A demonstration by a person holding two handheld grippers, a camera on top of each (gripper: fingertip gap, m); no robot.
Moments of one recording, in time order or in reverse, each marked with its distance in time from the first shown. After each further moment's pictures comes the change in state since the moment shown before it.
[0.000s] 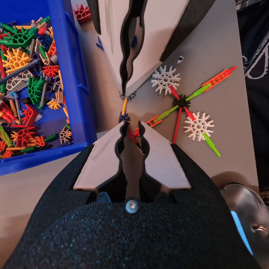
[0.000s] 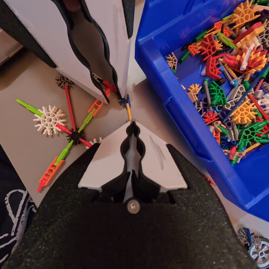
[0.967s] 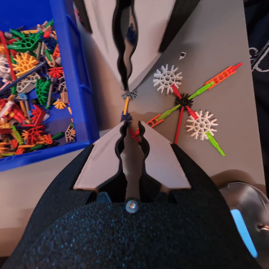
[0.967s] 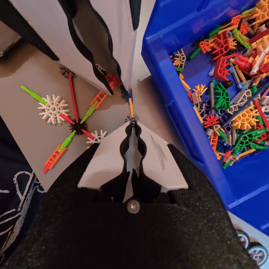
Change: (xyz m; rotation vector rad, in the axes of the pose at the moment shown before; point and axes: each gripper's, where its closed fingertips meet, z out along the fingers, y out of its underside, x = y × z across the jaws) left arm -0.003 0.001 -0.004 -0.017 -0.045 0.038; right arm -0.002 0.002 -0.006 -0.115 -0.062 -0.062
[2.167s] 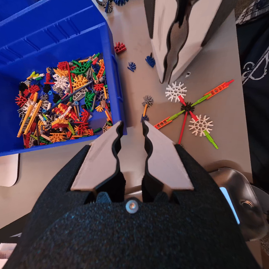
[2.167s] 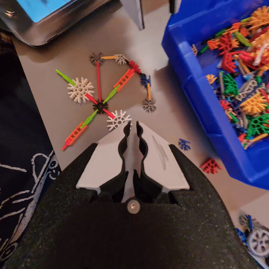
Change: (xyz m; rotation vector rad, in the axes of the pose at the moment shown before) left arm -0.022 -0.028 -0.059 0.030 -0.128 0.033; right arm -0.024 0.020 -0.026 0.153 -0.024 -0.023
